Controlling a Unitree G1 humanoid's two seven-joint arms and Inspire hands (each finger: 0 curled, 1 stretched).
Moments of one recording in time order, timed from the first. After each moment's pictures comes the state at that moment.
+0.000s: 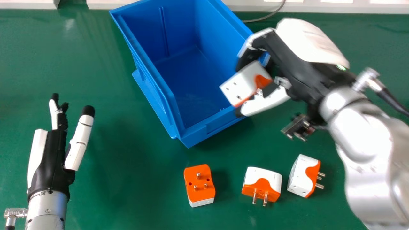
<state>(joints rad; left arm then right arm) 0.17 0.25 0.20 0.00 0.16 -0.03 0.05 -0.44 -0.34 0.35 -0.39 -0.78 0.51 0.48</state>
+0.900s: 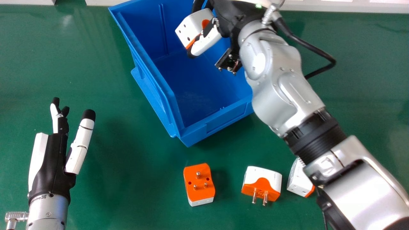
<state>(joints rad) 0.20 0.25 0.19 -0.03 0.17 -0.02 0.05 -1.05 -0.02 0.42 0.66 -0.76 0.39 0.05</state>
